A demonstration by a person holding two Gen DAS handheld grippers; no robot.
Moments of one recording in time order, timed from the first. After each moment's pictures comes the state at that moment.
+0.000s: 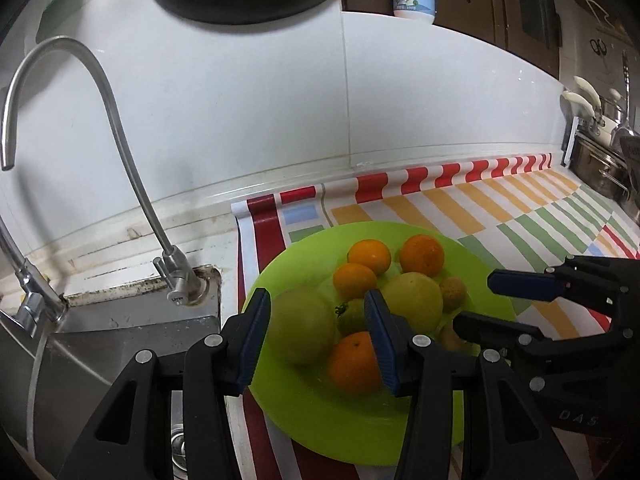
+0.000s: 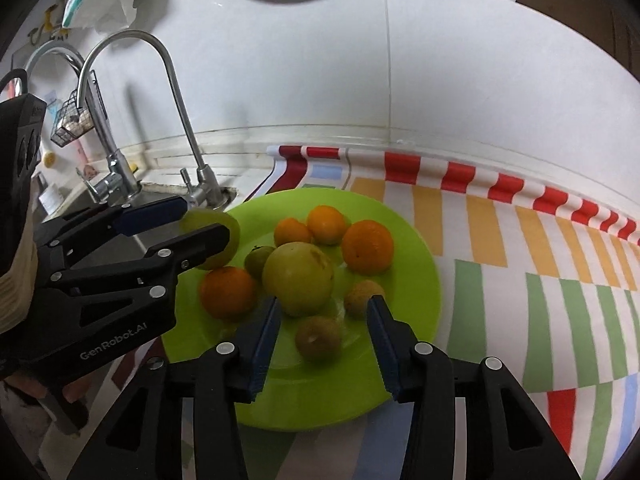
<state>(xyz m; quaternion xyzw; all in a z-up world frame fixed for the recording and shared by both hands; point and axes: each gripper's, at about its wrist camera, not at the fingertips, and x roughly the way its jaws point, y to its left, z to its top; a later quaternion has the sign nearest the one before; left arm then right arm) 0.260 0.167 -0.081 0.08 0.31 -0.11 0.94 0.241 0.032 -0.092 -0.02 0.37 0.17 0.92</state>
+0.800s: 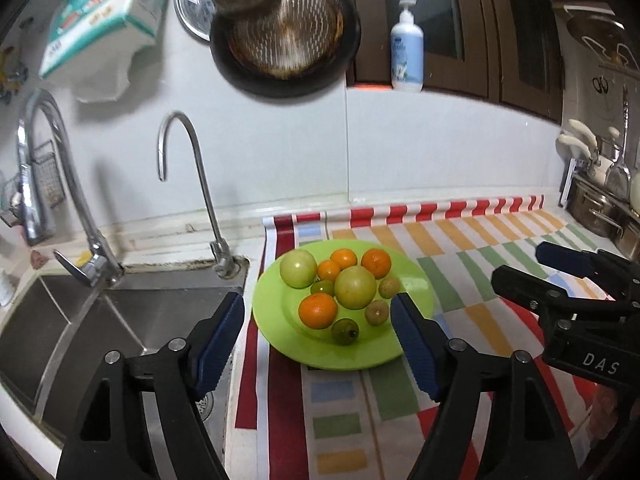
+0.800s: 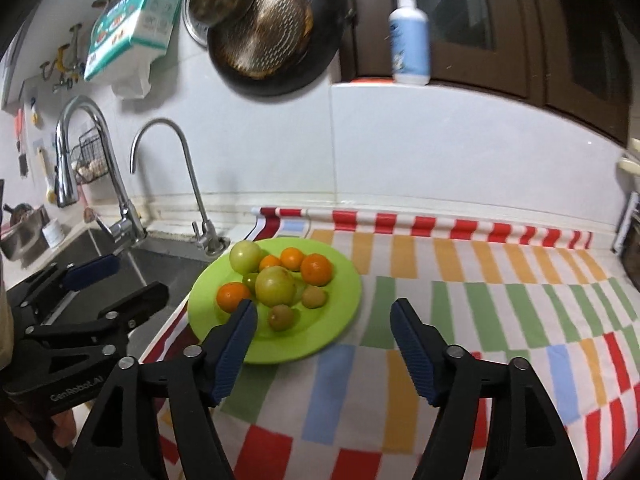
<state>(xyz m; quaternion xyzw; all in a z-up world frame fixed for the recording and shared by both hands) 0.126 0.142 -0.024 0.05 0.25 -0.03 0.97 0.130 -0.030 -0.027 0.01 0.27 0.12 0.96</state>
